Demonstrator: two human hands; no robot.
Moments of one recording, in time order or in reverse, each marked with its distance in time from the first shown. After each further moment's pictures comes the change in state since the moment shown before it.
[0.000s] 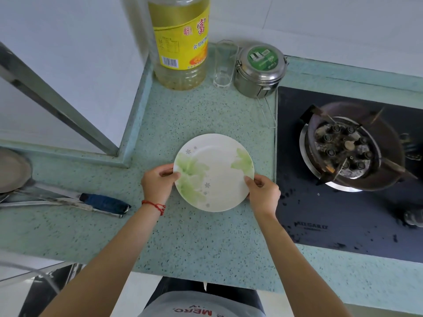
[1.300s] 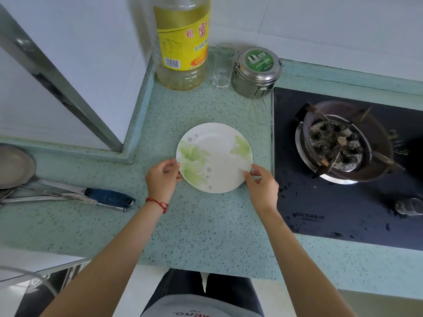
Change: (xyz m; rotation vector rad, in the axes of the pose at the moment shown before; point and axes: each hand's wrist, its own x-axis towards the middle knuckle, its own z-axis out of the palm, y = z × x) left_hand -0.009 -0.004 -0.003 -0.092 -0.001 0.039; right_hand -0.012 -0.002 -0.006 -0.122 -0.027 -0.192
